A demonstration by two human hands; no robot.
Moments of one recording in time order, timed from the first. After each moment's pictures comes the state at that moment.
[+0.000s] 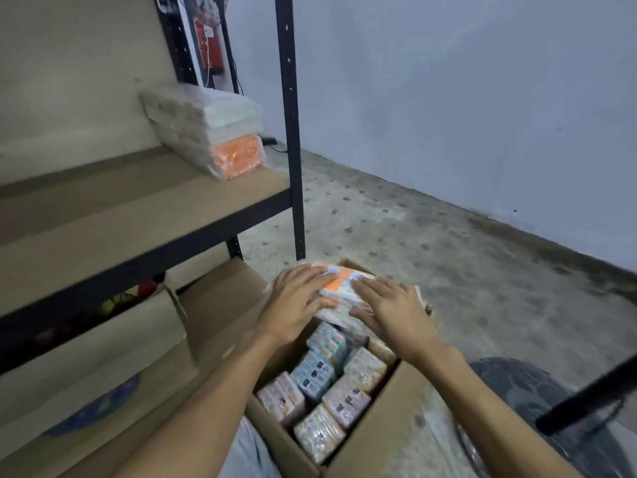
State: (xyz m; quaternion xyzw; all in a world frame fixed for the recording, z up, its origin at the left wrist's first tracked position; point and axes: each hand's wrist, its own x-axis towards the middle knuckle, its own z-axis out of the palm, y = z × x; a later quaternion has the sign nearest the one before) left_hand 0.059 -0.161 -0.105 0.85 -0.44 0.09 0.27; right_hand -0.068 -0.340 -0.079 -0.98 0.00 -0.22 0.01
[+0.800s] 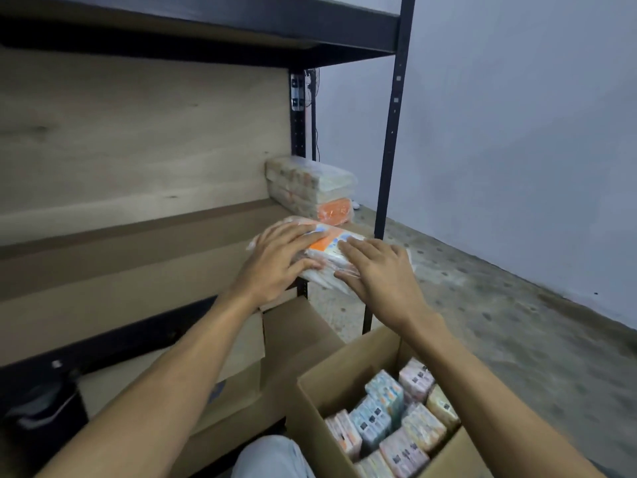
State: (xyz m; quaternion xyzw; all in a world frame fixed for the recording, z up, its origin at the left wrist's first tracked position) left_hand 0.068 -0.002 0.068 0.85 -0.39 0.28 0.22; right_hand -0.023 -0.201 0.070 -0.92 -0.12 -0.38 0.01
